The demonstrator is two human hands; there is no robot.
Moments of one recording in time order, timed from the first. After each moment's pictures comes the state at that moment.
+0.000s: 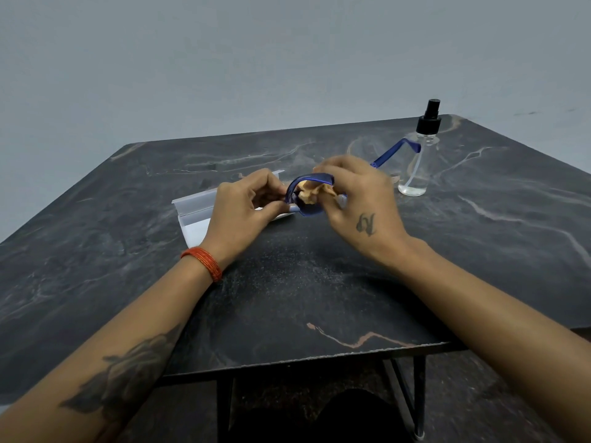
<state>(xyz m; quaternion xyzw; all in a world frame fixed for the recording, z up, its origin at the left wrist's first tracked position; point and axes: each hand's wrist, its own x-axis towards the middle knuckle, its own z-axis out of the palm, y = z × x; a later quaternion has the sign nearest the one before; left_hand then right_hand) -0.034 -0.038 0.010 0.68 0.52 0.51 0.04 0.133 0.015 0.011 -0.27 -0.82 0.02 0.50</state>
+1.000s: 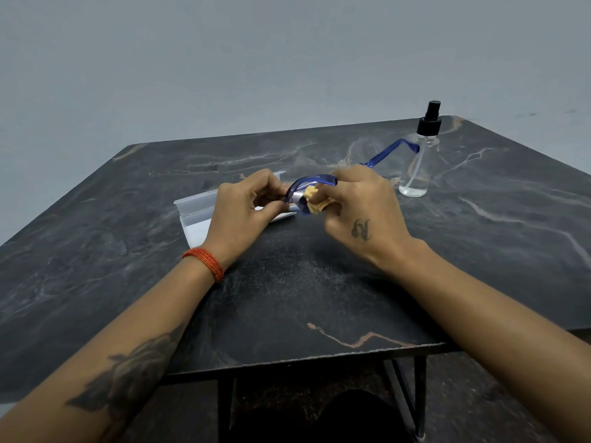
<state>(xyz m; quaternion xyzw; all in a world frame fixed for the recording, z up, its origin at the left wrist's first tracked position) -0.035 -0.038 0.009 0.69 0.52 0.51 0.02 0.133 0.006 0.015 -0.29 -0.84 -0.05 0.46</state>
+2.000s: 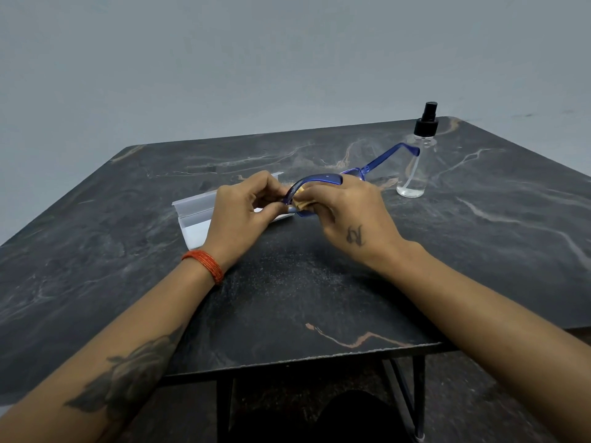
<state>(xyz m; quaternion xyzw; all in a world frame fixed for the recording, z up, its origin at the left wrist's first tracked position) -0.033 -0.039 0.009 0.69 0.51 0.51 0.01 0.131 0.007 0.013 -0.26 -0.86 -0.04 0.43</state>
